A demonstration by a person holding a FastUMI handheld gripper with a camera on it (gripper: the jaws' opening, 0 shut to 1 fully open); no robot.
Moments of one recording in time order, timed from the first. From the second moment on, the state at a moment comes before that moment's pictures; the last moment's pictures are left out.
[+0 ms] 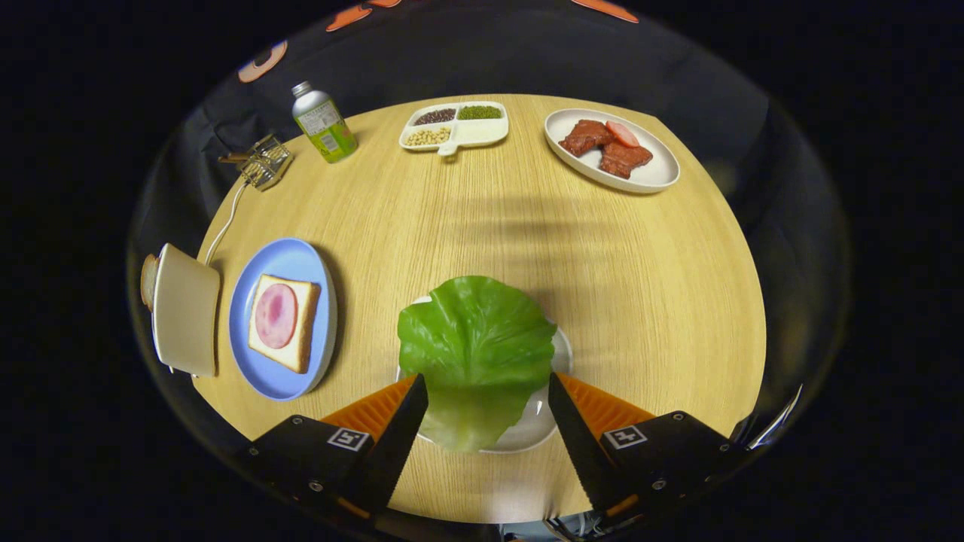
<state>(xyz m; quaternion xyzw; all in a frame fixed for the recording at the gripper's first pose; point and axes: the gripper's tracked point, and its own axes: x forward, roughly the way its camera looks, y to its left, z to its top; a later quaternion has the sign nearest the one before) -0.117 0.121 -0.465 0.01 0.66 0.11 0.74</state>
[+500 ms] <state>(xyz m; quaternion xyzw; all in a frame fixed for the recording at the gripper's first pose) -0.116 0.120 -0.495 -0.03 0.68 0.09 0.73</state>
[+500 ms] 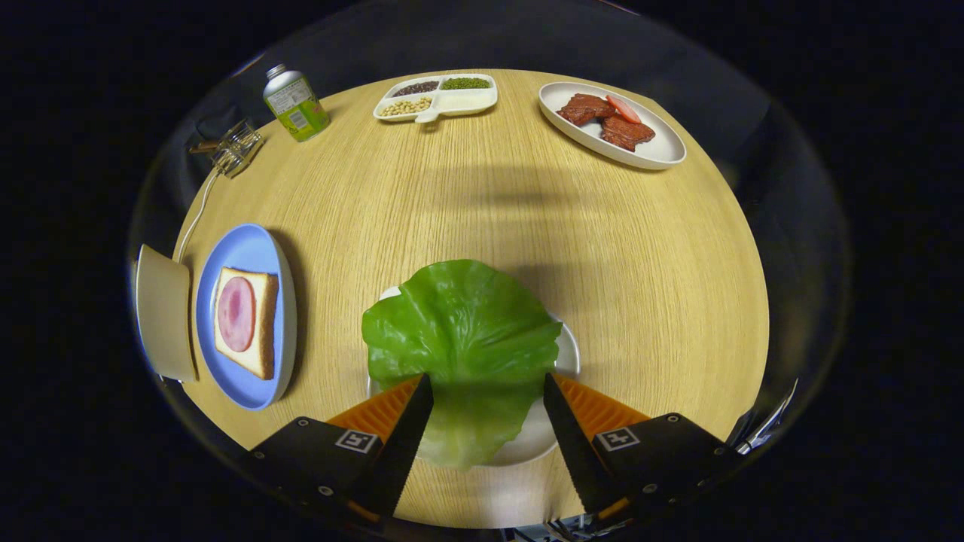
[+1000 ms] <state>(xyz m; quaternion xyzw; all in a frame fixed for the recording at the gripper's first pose) -0.116 0.127 -0.495 0.00 0.67 0.09 0.73</state>
